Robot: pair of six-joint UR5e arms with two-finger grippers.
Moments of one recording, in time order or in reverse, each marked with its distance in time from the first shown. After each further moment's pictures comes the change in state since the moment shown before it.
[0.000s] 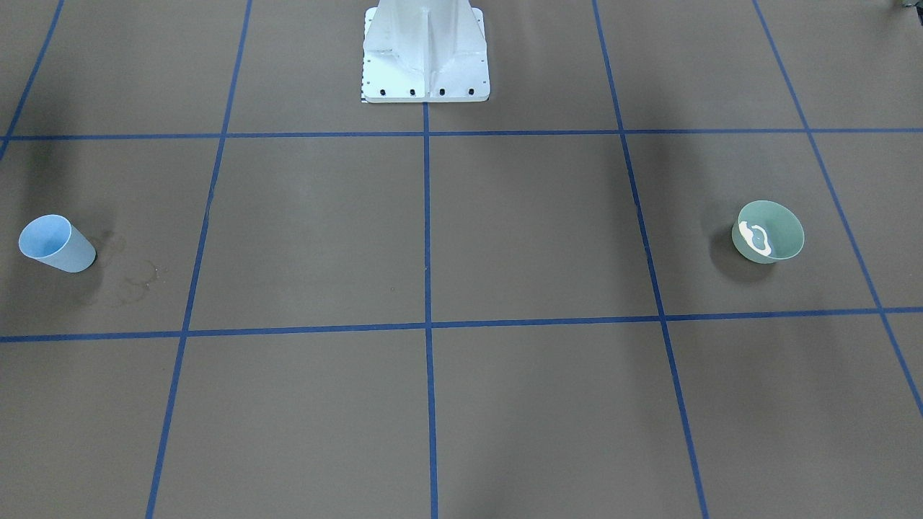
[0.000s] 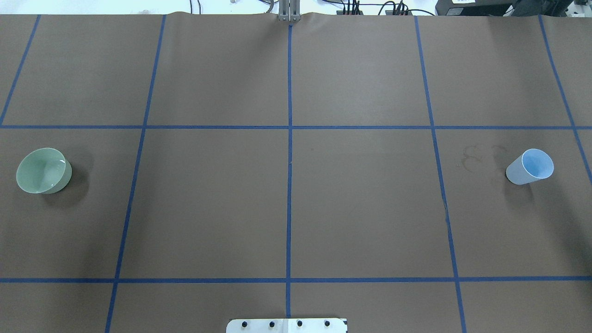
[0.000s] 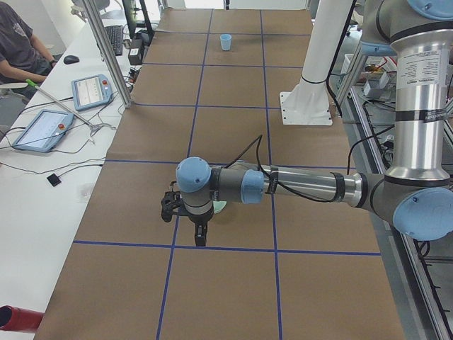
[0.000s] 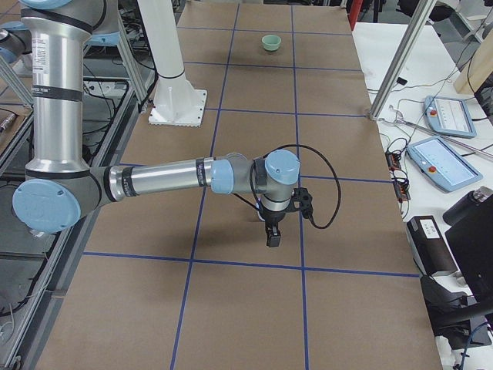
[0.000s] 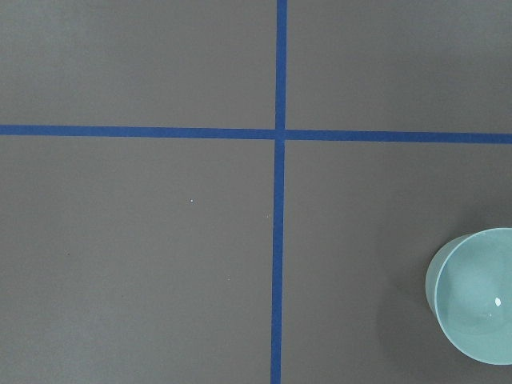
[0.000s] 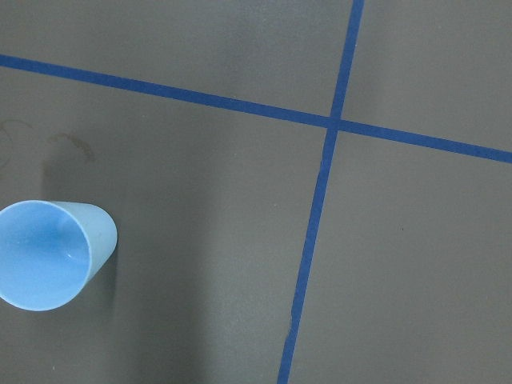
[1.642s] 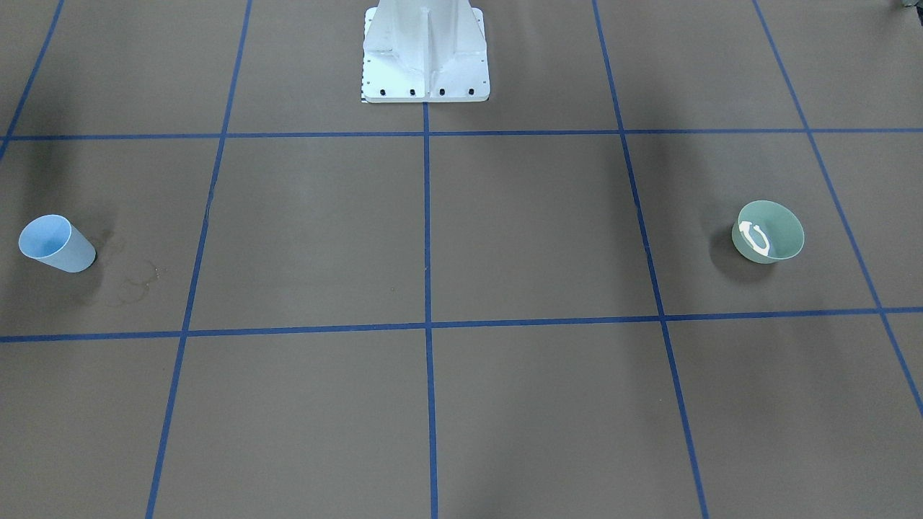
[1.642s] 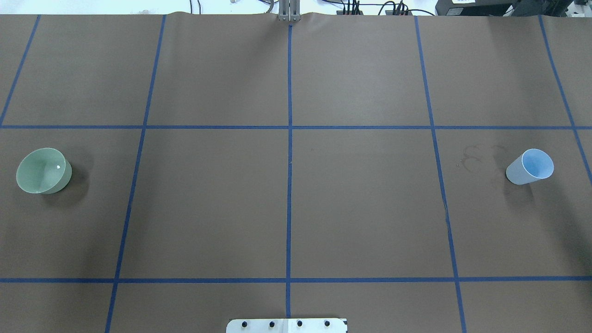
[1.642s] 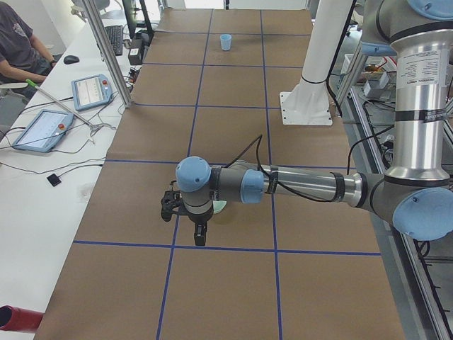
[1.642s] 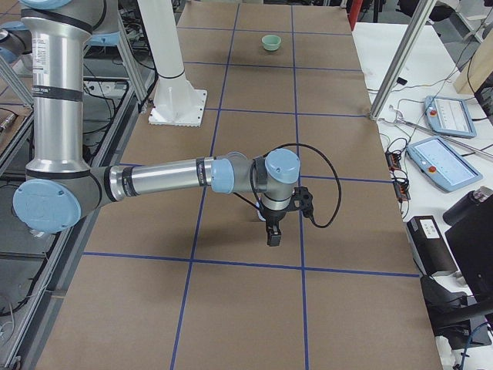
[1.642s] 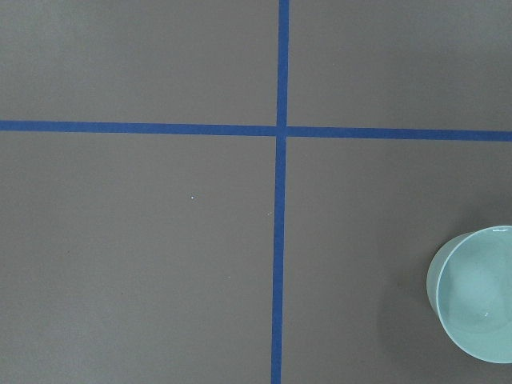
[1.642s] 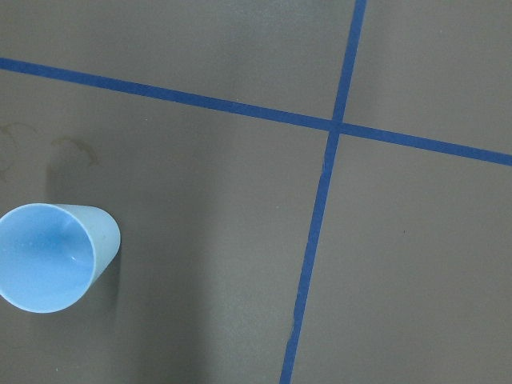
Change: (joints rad) left arm 0.001 -0.003 -0.001 -0.003 -0.001 0.002; right arm 0.000 0.002 0.004 0.000 0.001 0.003
